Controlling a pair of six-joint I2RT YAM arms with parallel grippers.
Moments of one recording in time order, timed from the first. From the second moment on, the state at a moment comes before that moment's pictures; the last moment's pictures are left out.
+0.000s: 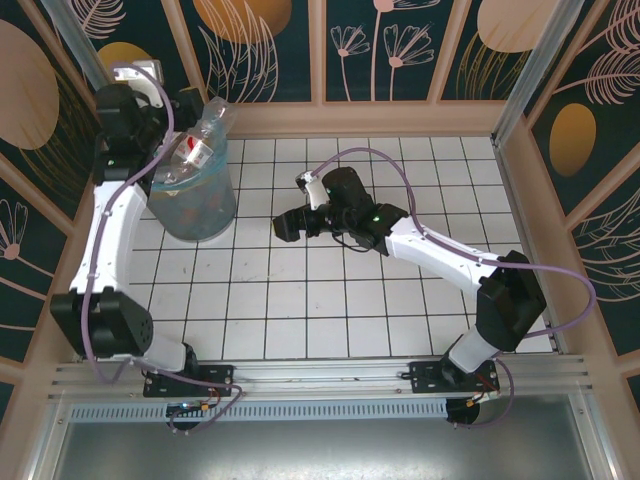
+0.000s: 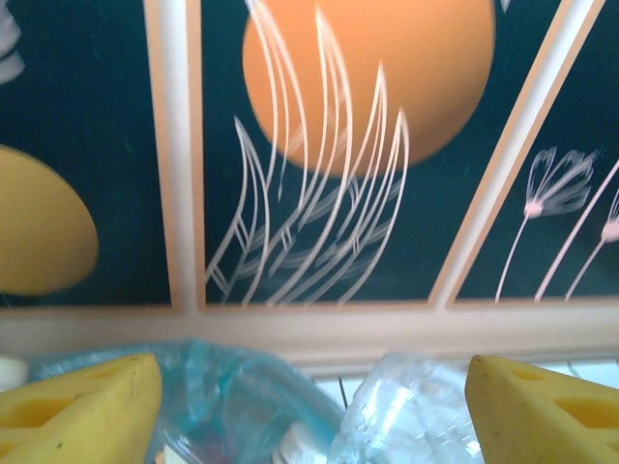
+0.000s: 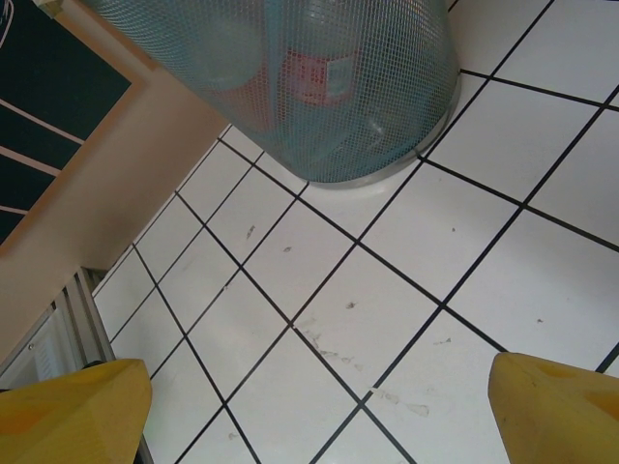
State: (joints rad) left arm 0.04 1.54 1.58 -0.22 0.24 -0.14; right arm 0.82 1.58 1.24 -0.19 -0.34 0.39
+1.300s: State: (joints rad) left arm -0.05 1.59 1.75 -0.50 0.07 -0.15; right arm 0.82 1.59 1.23 -0.18 -0.37 0.40
